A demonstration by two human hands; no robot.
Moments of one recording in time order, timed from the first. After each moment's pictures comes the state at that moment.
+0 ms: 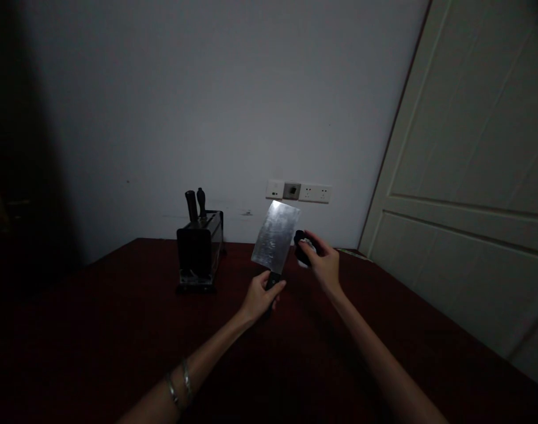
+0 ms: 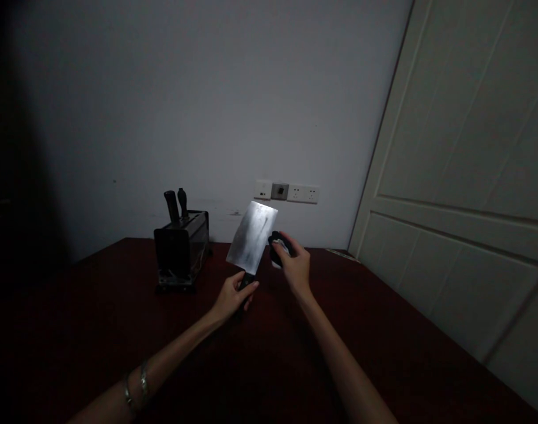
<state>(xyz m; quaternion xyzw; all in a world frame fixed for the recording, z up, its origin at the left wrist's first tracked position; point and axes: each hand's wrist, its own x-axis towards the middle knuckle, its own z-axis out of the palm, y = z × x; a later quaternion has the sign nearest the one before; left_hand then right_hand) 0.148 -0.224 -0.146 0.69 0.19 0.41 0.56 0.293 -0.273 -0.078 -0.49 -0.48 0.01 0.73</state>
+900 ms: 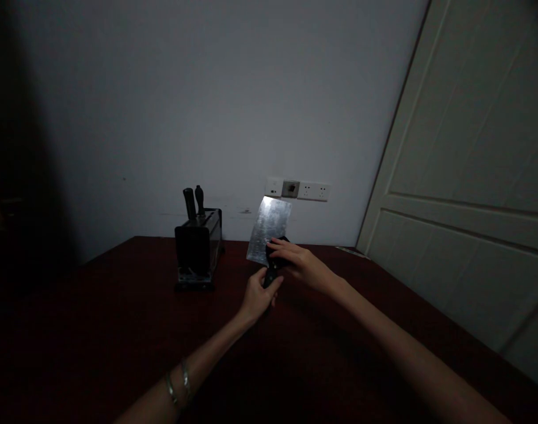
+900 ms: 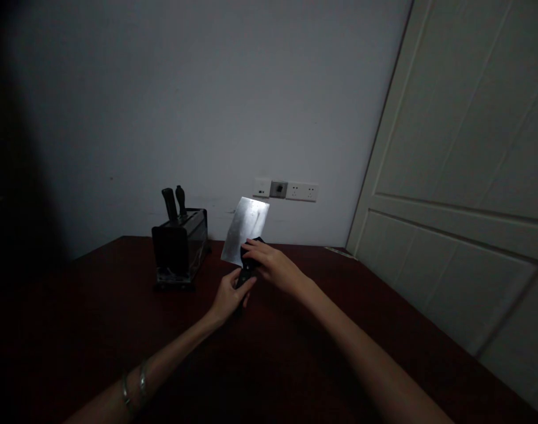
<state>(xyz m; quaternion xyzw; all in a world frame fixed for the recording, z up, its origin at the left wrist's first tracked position) 0.149 -0.232 -0.141 0.69 0.20 0.46 0.53 0.285 -0.285 -0.055 -0.39 -0.86 -0.06 0.34</state>
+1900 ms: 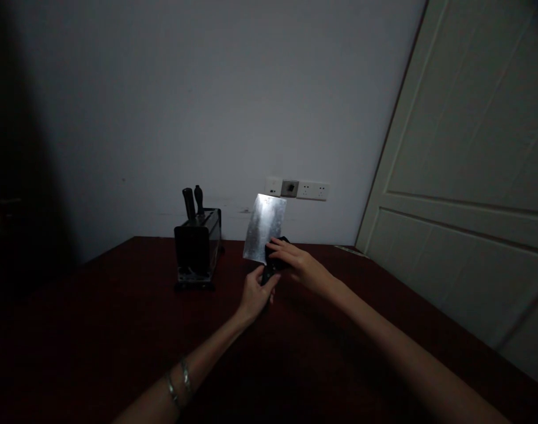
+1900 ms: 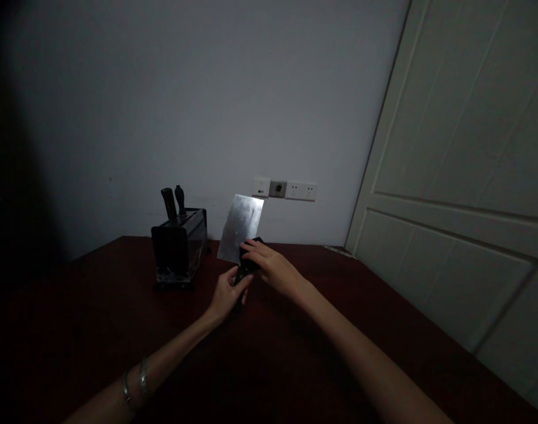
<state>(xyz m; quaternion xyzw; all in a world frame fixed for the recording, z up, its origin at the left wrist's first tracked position) 0.147 -0.233 -0.139 0.66 0.20 0.47 0.55 0.284 -0.285 -0.063 -0.39 -0.86 -0.10 0.31</state>
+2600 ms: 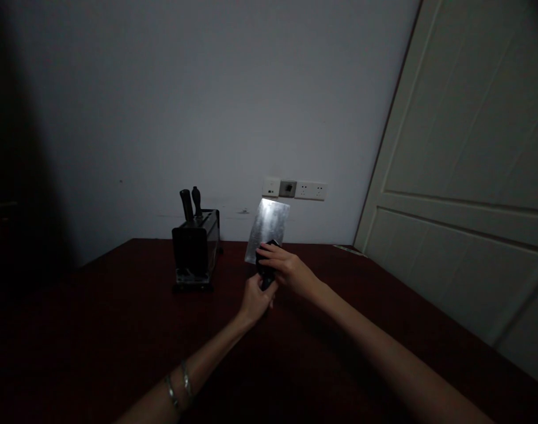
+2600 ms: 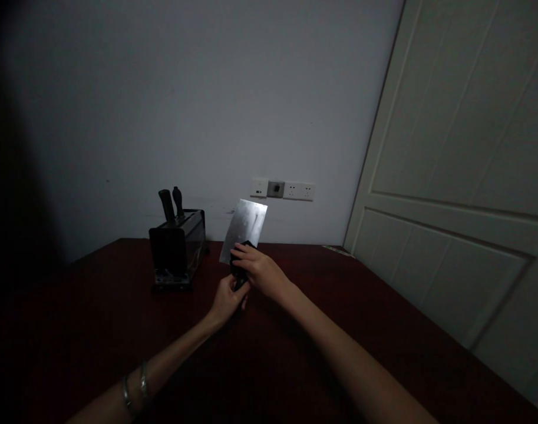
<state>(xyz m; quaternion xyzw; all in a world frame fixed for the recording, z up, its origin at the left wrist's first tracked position) 0.147 -0.232 -0.146 0.69 0.21 0.47 0.51 0.270 -0.269 -0.077 -0.37 -0.85 -0.12 0.35</state>
